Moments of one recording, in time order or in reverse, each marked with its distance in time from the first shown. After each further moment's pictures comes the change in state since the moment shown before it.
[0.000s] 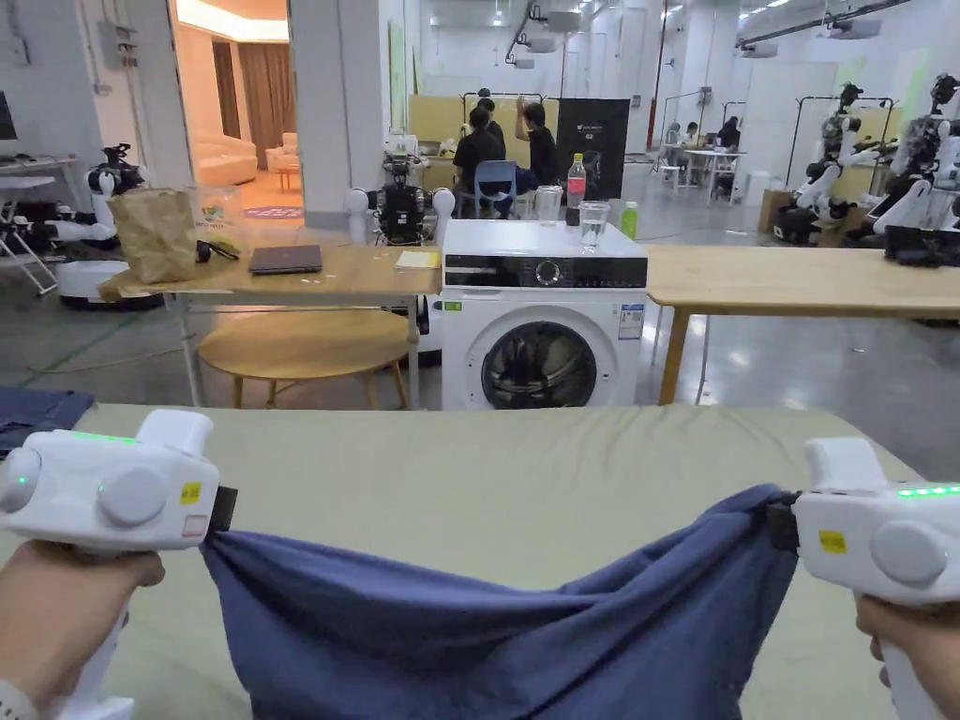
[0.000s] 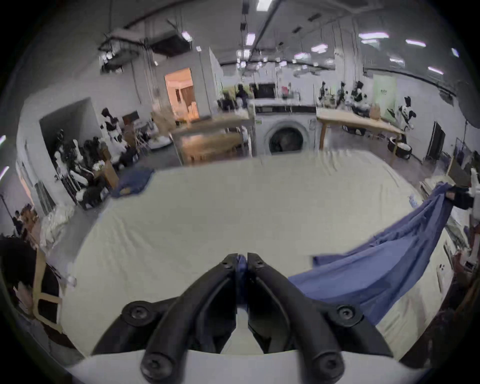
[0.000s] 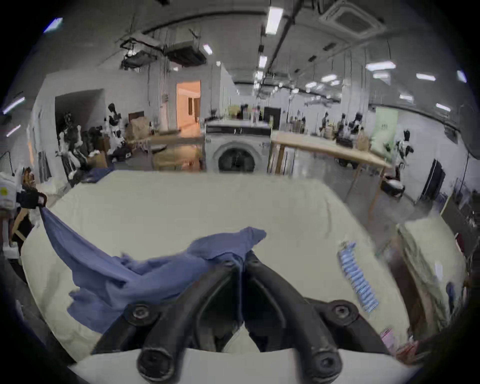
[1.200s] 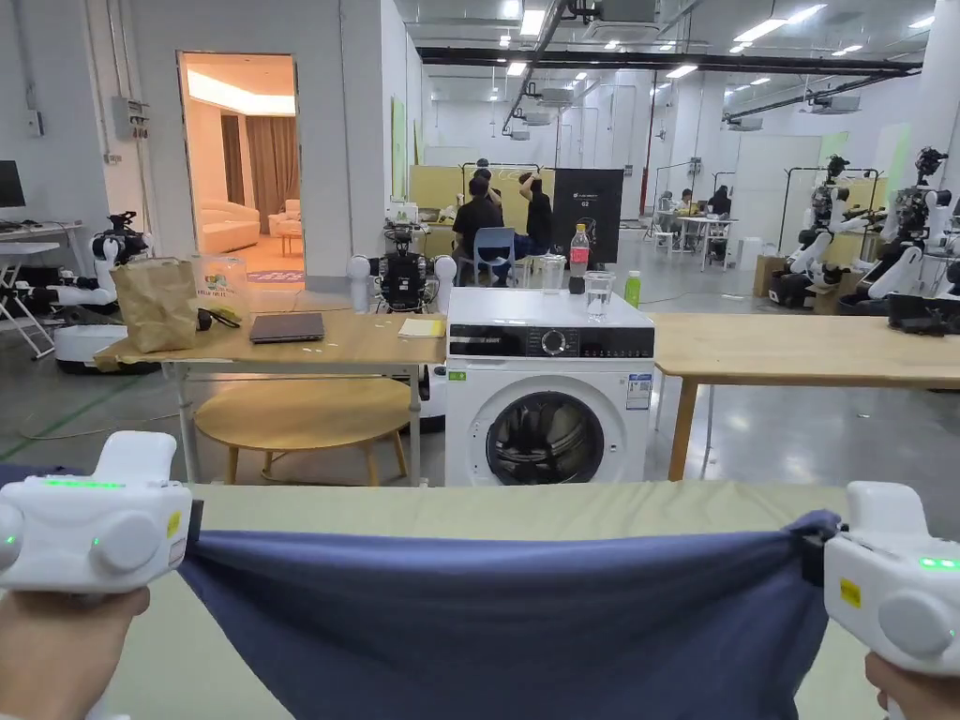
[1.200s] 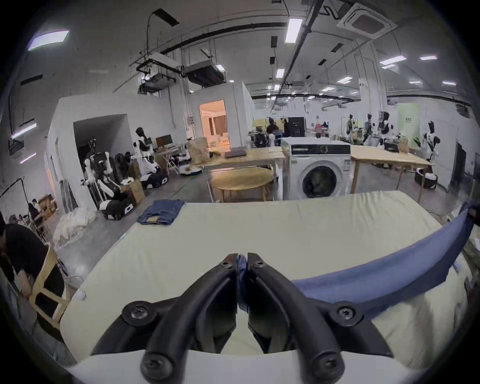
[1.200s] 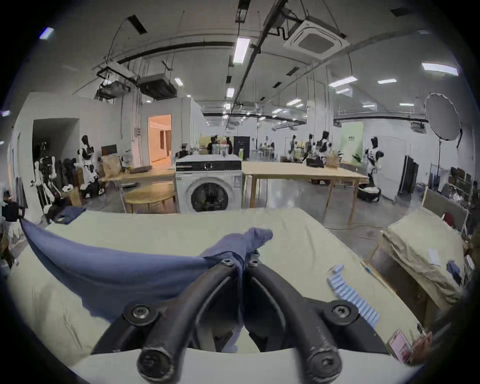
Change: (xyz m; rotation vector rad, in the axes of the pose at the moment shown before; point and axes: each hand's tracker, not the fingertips) left arm -0.028 0.025 -0.049 0.155 0.142 0.070; right arm -0.002 0.003 -0.055 0.156 -0.155 -0.112
